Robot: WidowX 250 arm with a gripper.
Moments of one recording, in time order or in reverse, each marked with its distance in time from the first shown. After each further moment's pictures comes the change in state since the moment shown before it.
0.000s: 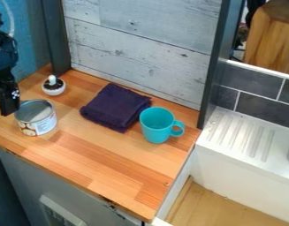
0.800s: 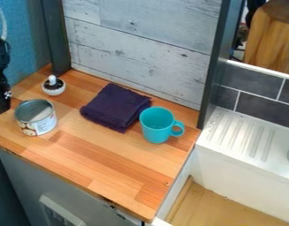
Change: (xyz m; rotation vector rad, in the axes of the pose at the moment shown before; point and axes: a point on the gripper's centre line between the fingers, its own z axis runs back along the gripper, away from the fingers) arm -0.003 0.026 -0.012 0.050 0.055 0.054
